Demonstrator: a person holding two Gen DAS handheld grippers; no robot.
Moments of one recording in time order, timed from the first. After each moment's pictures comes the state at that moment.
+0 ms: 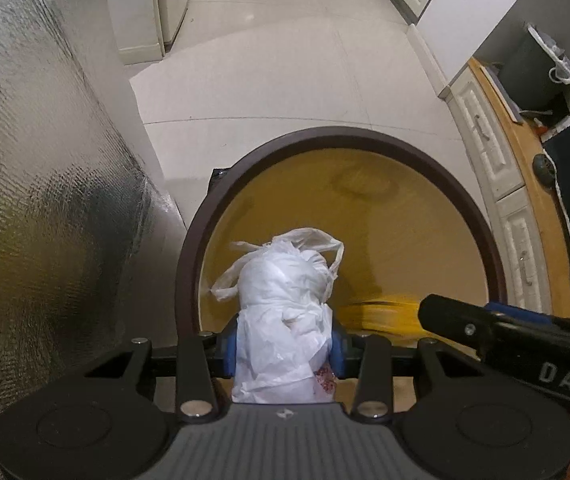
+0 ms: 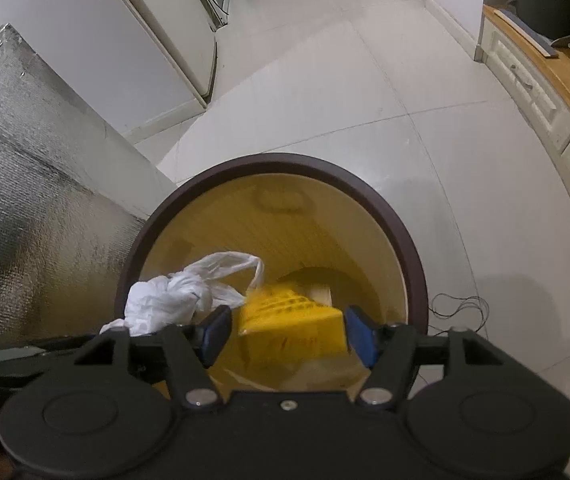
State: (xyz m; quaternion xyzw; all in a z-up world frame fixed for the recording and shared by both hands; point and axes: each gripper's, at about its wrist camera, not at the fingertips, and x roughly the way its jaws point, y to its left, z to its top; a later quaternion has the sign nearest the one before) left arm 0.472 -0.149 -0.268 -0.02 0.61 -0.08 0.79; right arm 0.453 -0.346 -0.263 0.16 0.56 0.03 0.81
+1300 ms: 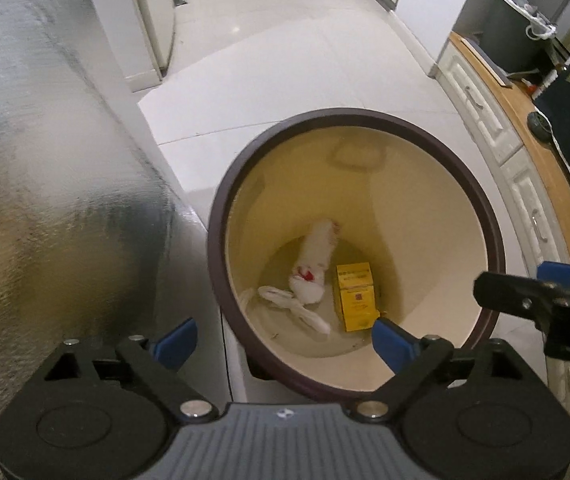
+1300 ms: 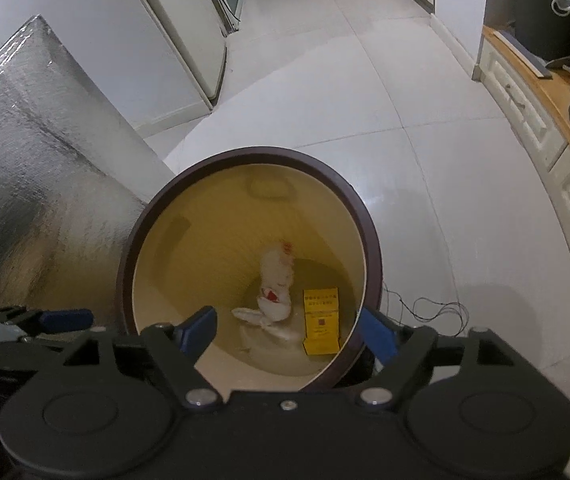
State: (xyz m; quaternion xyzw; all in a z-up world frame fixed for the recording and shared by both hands) left arm 0.430 -0.147 -0.237 0.05 0.59 -0.09 0.80; right arm 0.415 -0.357 -0.238 0.13 0.54 0.04 0.83
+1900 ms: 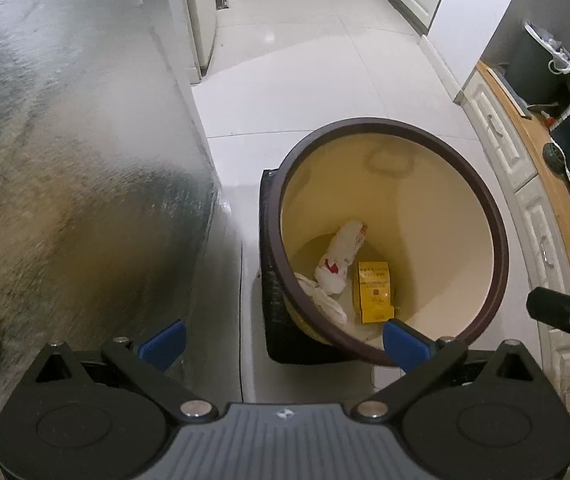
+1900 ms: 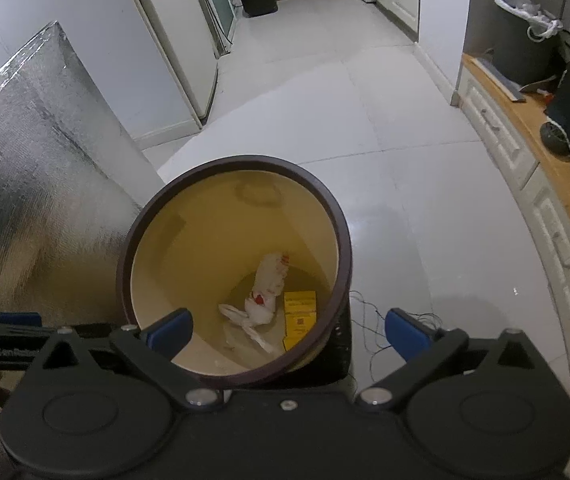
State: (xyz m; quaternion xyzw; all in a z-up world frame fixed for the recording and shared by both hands) left arm 0.389 -0.113 -0.208 0.02 0.58 -0.05 0.81; right arm 0.370 -0.359 -0.214 0.10 0.51 0.01 0.85
